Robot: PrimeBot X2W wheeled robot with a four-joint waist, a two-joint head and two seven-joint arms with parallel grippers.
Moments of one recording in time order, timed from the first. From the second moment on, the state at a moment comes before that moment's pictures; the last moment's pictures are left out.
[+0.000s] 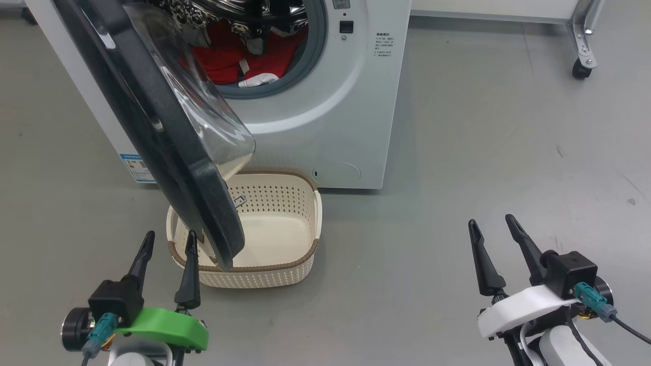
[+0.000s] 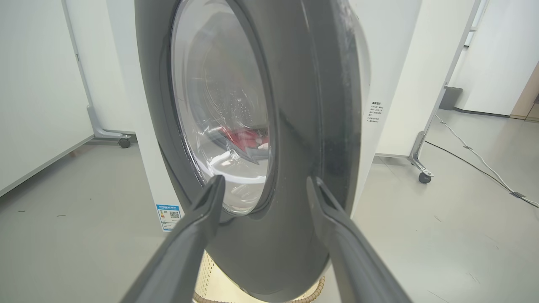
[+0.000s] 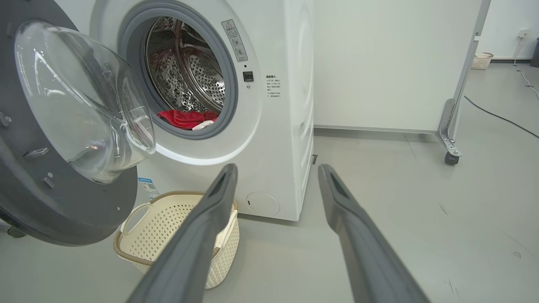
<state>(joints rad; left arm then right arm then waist) -0.08 0.03 -0.13 0.25 -0.31 -0.01 -0.25 -0.07 -0.24 0.40 0.18 0.51 -0.07 -0.26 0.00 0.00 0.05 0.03</state>
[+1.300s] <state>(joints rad) -0.08 0.03 -0.13 0.28 -0.31 -0.02 -0.25 -0.05 -0.18 0.33 0.18 0.46 -0.02 -0.26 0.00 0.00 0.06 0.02</state>
